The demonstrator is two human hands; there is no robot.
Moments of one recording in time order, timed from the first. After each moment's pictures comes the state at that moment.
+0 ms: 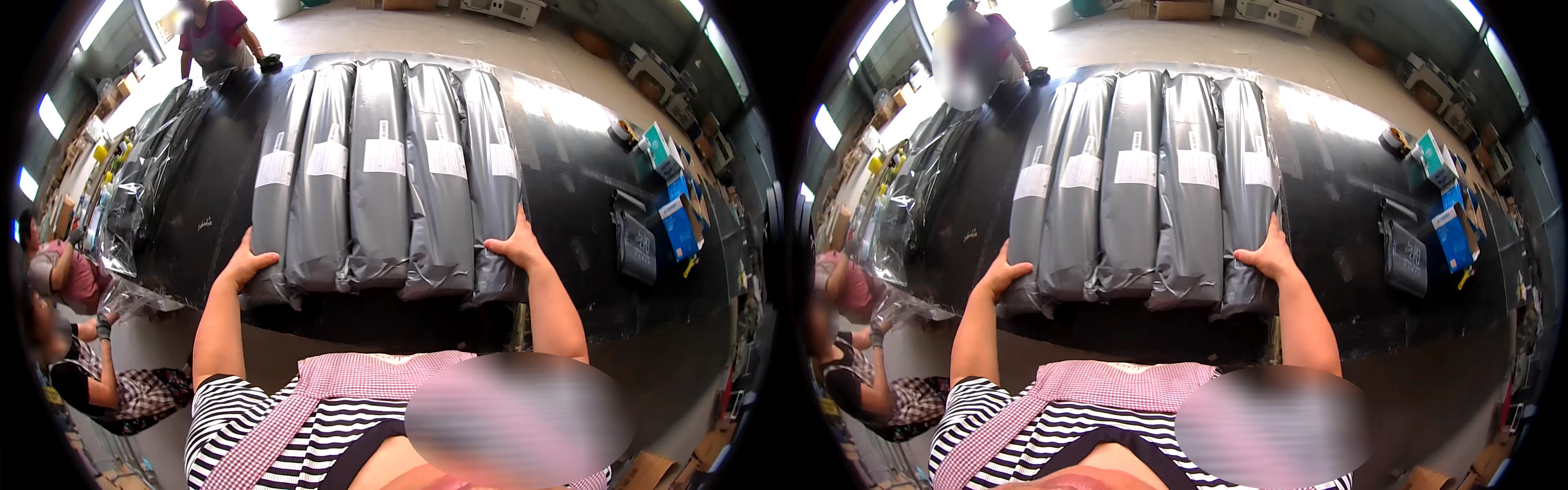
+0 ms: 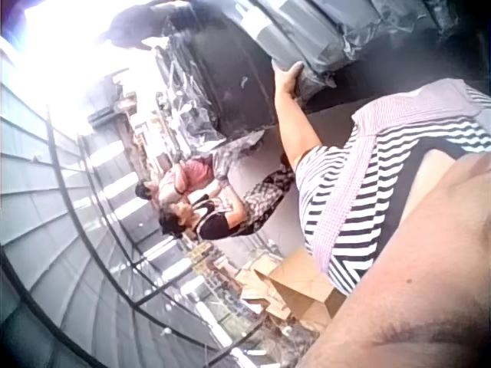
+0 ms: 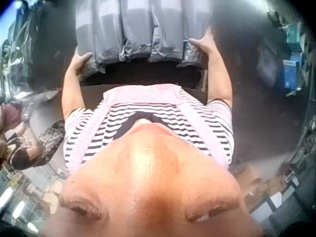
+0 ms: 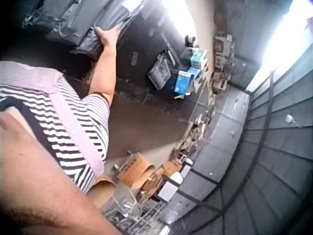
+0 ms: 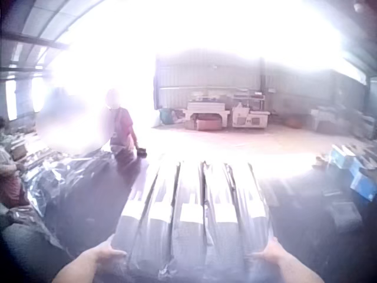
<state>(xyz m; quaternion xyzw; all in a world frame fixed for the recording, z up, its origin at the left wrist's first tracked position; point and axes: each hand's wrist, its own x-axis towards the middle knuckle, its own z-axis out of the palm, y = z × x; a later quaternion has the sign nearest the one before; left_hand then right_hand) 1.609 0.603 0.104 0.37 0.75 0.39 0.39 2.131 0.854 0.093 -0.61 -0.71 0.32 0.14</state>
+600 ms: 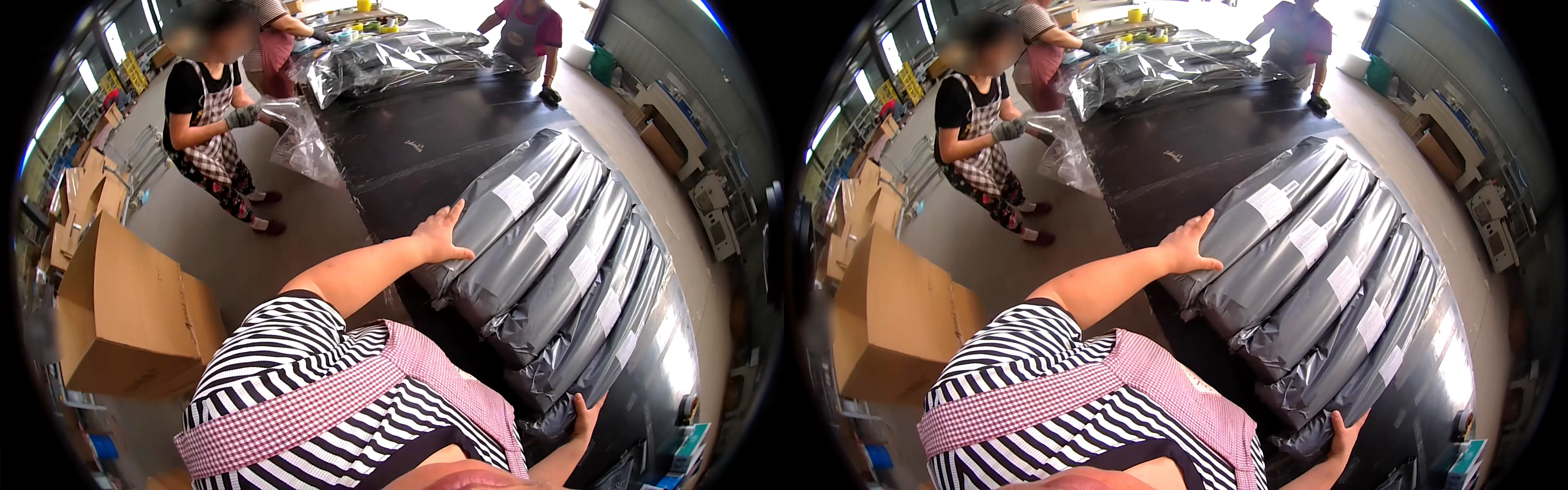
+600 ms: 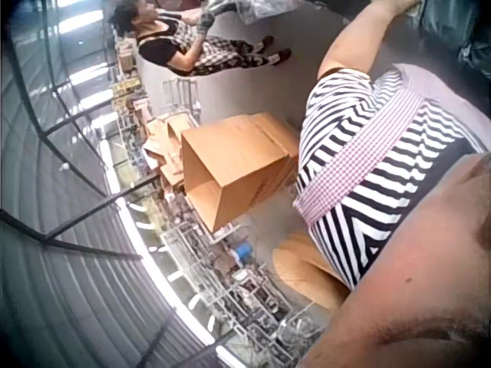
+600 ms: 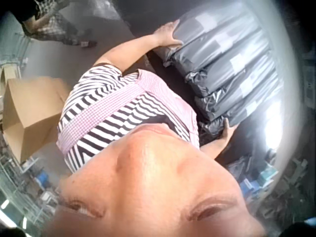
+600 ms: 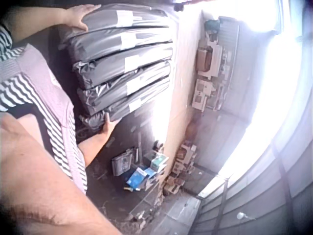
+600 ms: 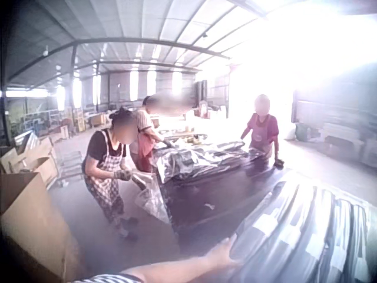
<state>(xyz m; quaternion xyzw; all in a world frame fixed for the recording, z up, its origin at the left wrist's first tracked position) 1.675 0.580 0.080 0.35 0.89 0.28 0.08 2.189 0.898 0.040 -0.46 -0.76 0.39 0.24</state>
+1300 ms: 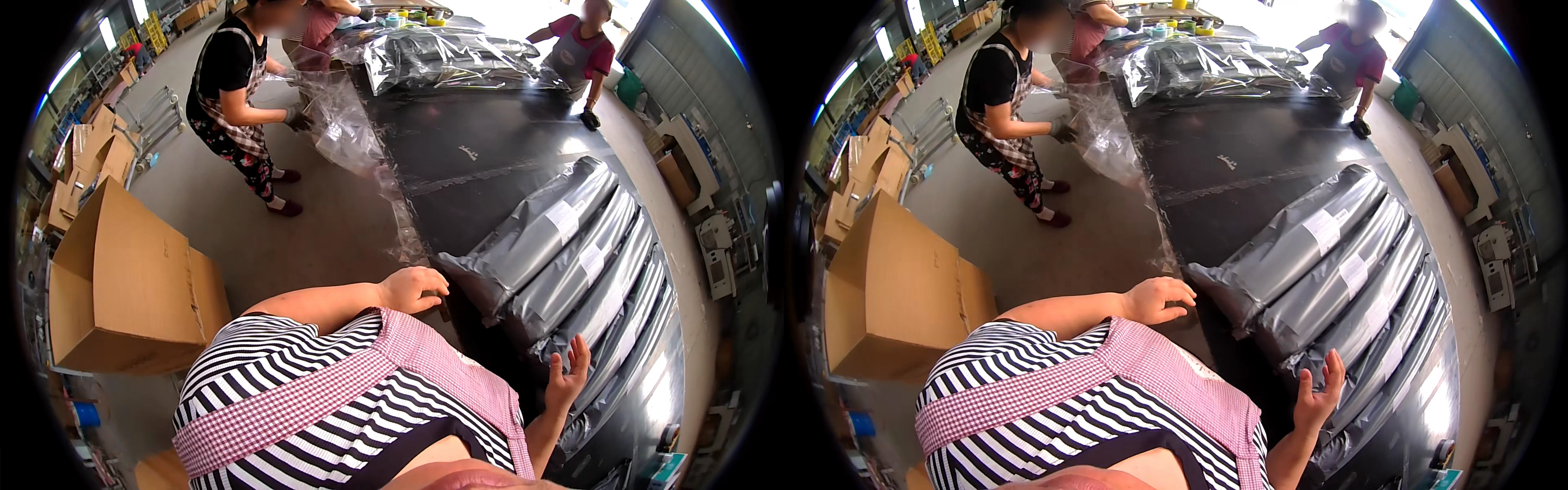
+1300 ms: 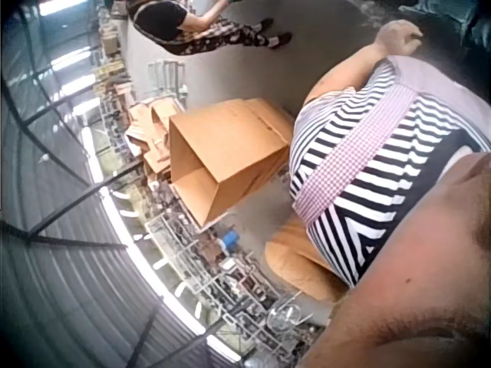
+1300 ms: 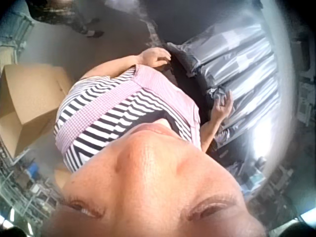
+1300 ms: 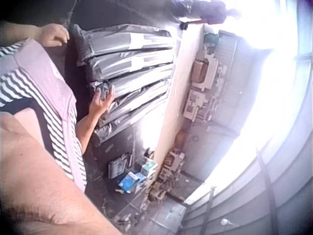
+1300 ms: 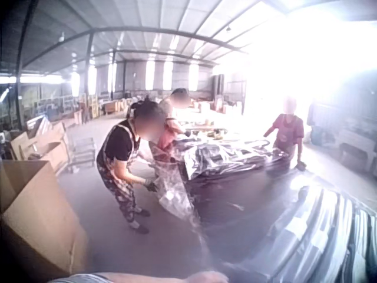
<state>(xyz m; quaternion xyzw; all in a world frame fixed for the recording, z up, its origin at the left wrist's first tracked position) 1.695 0.389 0.056 0.52 0.72 0.45 0.10 1.953 0.695 0.128 -0.22 -0.86 0.37 0.28</state>
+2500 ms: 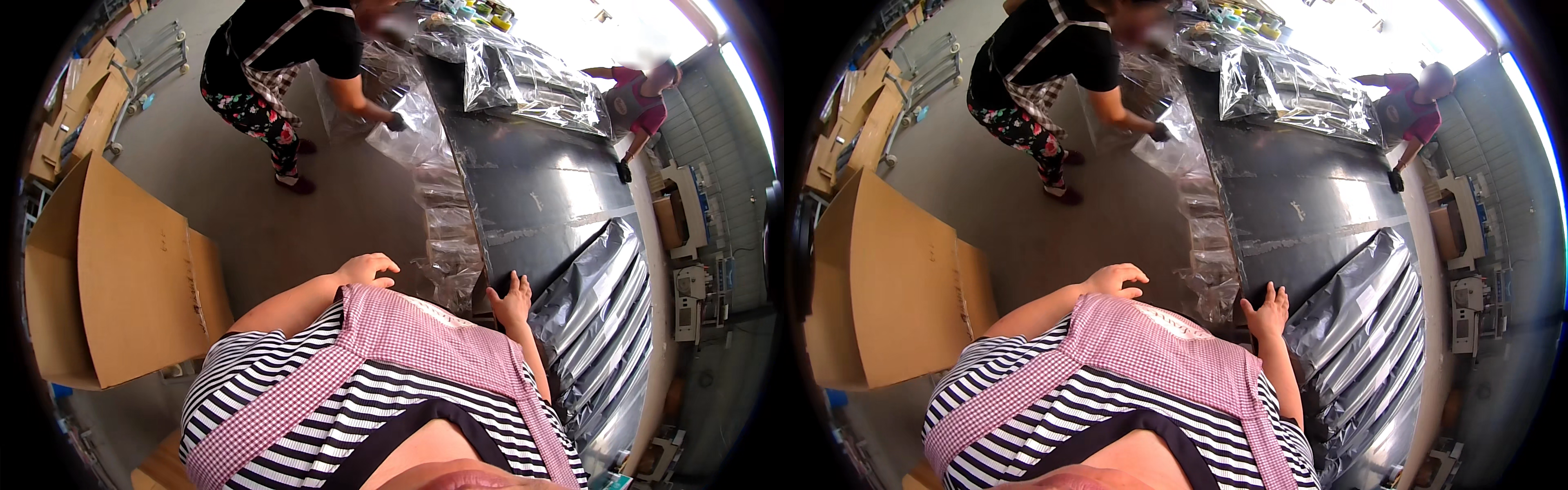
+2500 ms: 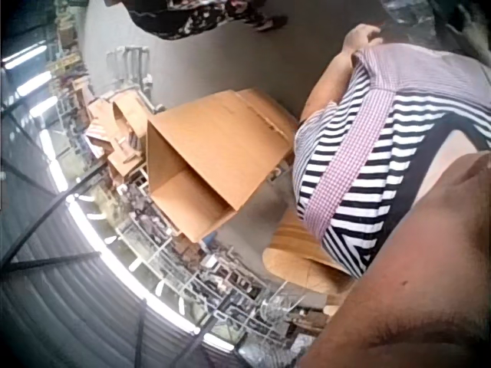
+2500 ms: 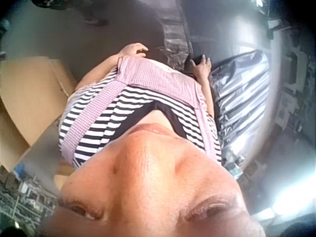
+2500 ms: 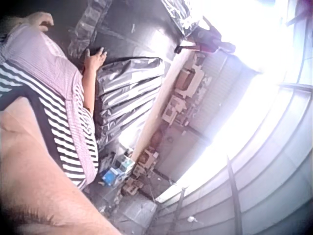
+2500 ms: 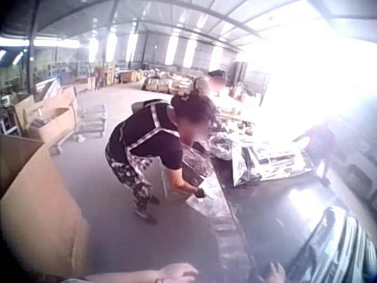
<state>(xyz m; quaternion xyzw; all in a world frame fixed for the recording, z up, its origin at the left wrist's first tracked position) 1.545 0.127 -0.023 0.29 0.80 0.47 0.23 1.621 0.518 0.015 -0.20 -0.98 0.05 -0.06</state>
